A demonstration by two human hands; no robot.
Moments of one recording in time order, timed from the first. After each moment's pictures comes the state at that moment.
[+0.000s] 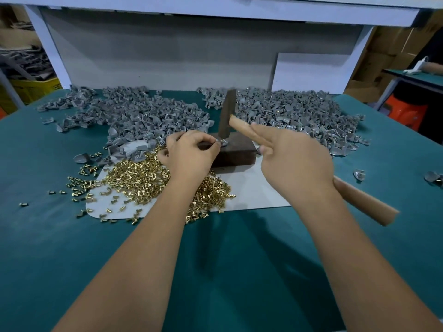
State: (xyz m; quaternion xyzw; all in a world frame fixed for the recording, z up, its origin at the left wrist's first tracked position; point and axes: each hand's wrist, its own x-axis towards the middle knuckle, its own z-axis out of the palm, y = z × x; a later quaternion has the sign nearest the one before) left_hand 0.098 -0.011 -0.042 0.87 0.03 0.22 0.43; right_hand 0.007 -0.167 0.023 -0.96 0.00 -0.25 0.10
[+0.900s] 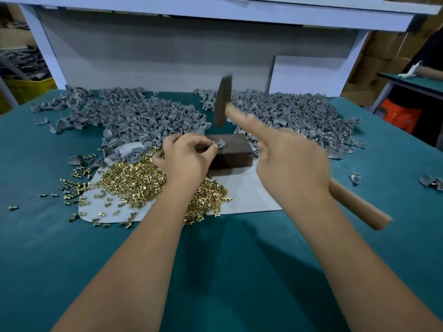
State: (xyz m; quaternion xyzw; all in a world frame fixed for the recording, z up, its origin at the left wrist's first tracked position) left_hand 0.098 -0.013 -0.046 0.87 0.04 0.24 0.42; right_hand 0.010 -0.160 0.018 -0.94 0.00 -0.33 0.03
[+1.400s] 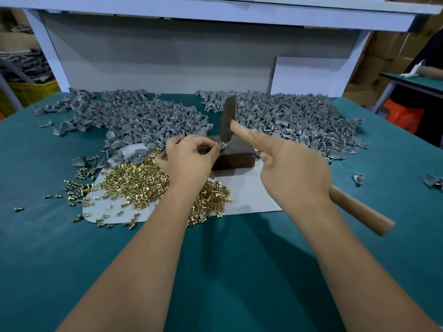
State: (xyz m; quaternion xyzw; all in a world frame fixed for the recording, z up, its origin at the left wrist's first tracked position) left_hand 0.099 -0.015 -0.045 0.88 0.05 0.23 0.42; right_hand 0.012 -0.166 0.006 -0.96 0.04 -0.26 0.10
